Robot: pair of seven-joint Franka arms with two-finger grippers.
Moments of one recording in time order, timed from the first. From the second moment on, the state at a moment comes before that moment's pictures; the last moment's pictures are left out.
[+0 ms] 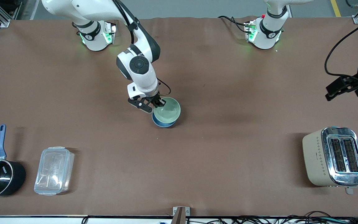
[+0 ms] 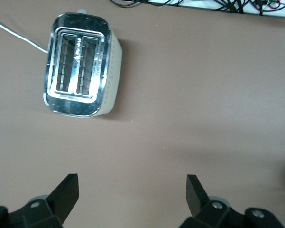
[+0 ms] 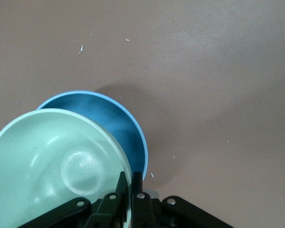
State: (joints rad) left arm -0.01 0.08 -0.05 -1.42 0.05 1.60 -0.15; right arm 0.69 0.42 0.01 -1.96 0.00 2.43 1.20
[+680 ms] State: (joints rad) left arm -0.05 -0.02 0.02 -1.45 0.03 1.47 -0.08; right arm 0.67 0.43 -0.01 -1.96 -0.02 2.46 1.20
